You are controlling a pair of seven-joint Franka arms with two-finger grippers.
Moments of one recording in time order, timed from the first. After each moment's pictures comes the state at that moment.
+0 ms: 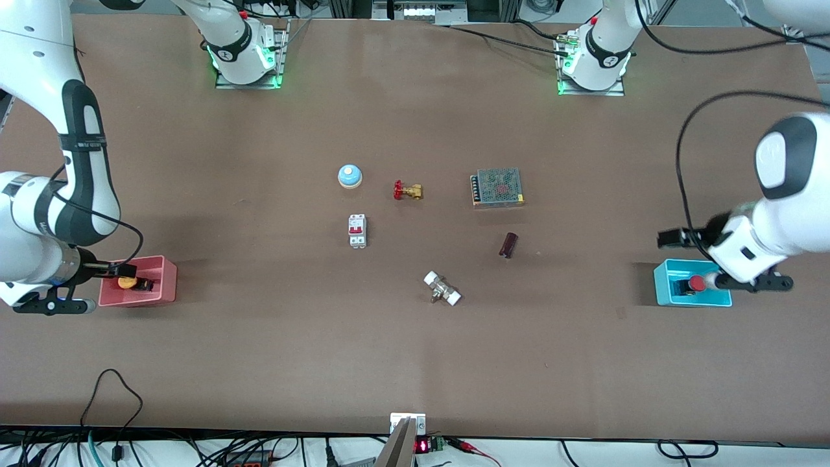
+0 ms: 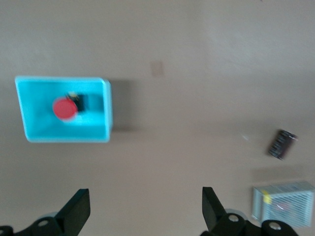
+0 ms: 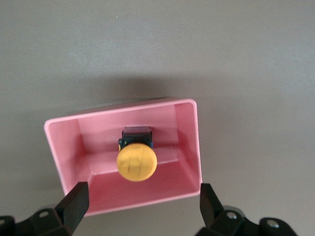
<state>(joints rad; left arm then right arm) 0.09 0.42 -0.04 -1.51 -0.02 1.79 0.08 -0.01 0.66 -0.21 -1.50 -0.04 2.08 -0.15</state>
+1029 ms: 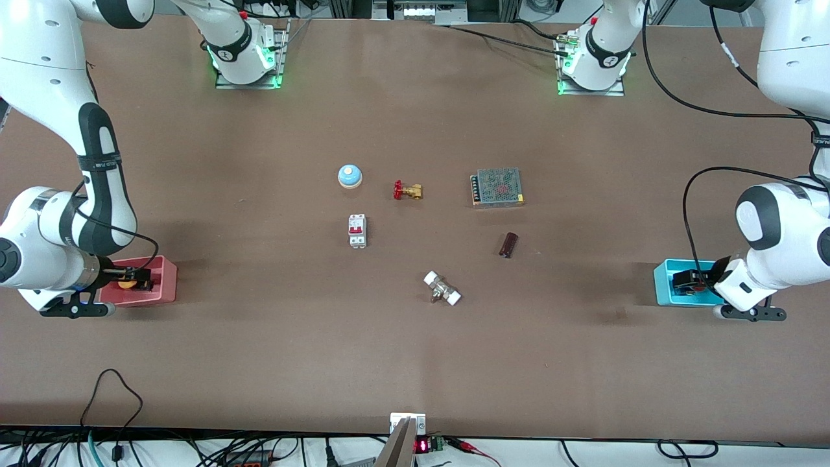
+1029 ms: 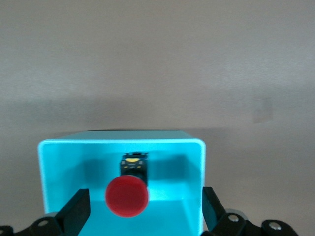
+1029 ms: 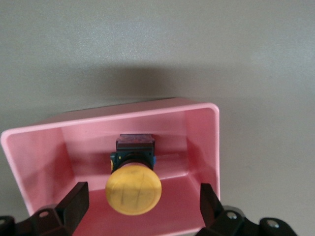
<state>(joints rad) 0.21 0.63 -0.01 -1.61 0.02 2.21 0.21 -0.02 0.74 -0.21 -1.49 -0.02 2.13 -0.18</state>
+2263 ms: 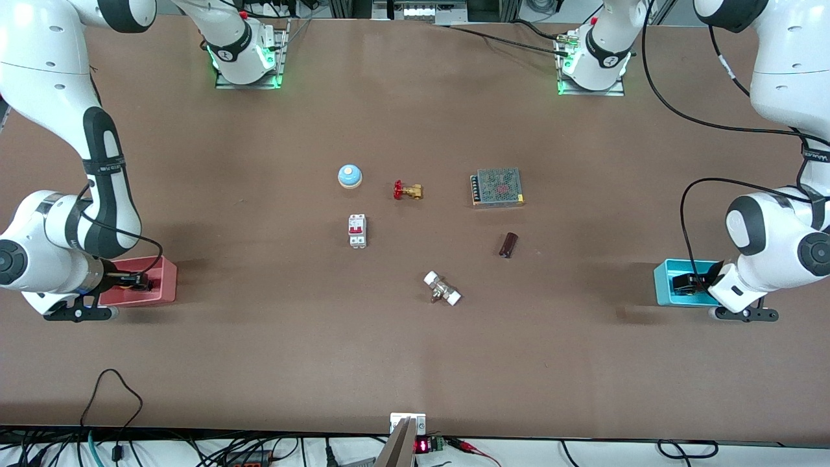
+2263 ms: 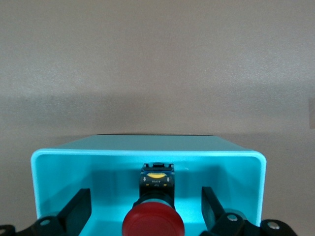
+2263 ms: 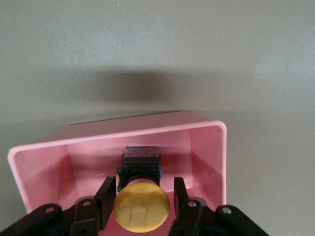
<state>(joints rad) 0.21 0.71 0.01 -1.62 0.04 2.31 0.21 -0.02 0.75 -0.20 -1.48 -0.02 2.15 -0.18</state>
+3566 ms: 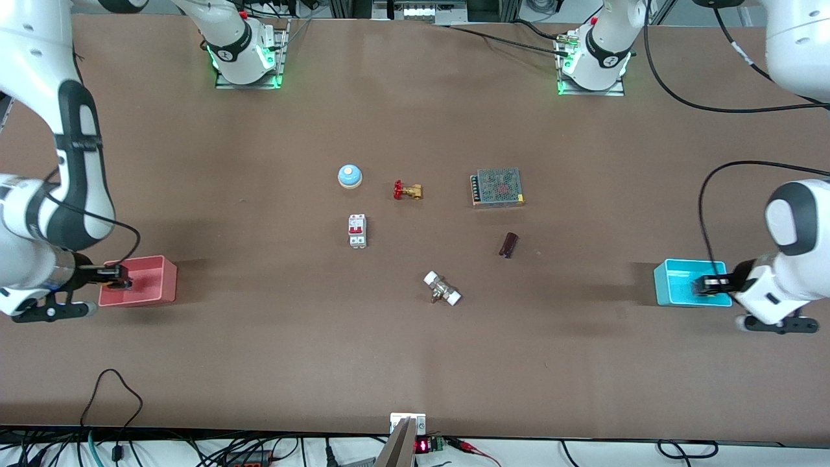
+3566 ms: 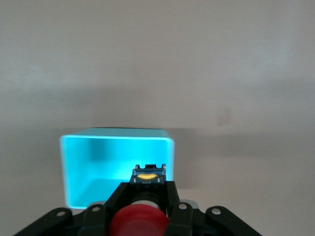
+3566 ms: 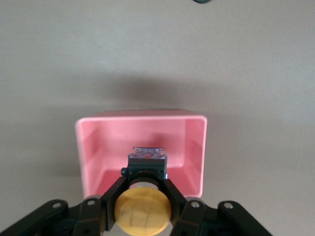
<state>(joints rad) 0.12 0.62 -0.02 -1.40 0.03 1.93 0.08 0.00 0.63 -0.19 -1.41 -0.01 1.95 -0.28</state>
